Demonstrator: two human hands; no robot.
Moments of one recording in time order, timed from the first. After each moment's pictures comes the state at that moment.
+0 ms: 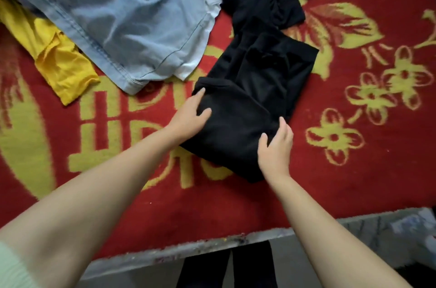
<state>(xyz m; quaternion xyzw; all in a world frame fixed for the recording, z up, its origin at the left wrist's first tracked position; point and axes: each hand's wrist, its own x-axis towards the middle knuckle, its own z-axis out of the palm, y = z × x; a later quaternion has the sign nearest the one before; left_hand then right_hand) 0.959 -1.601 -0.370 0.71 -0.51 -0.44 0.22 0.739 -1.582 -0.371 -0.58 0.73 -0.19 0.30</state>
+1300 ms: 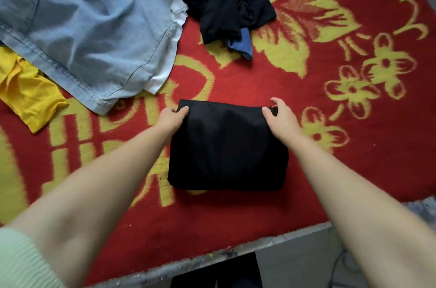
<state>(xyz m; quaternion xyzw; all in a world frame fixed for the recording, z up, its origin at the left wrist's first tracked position) 0.930 -1.655 -0.398 0.81 -0.24 -0.51 0.19 0.666 -1.696 -0.376 -0.57 0.73 -0.07 0.37</state>
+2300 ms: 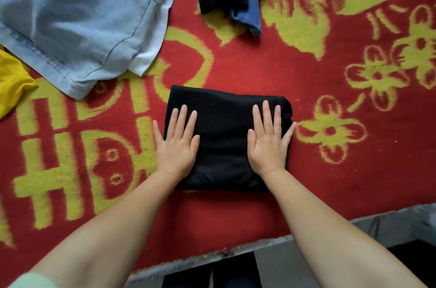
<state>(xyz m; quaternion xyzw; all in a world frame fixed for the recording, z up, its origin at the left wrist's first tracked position) 0.893 -1.565 -0.472 0.74 -0.66 -0.16 -0.01 0.681 -1.618 -0.452 -0.75 0.64 0.00 0.16</state>
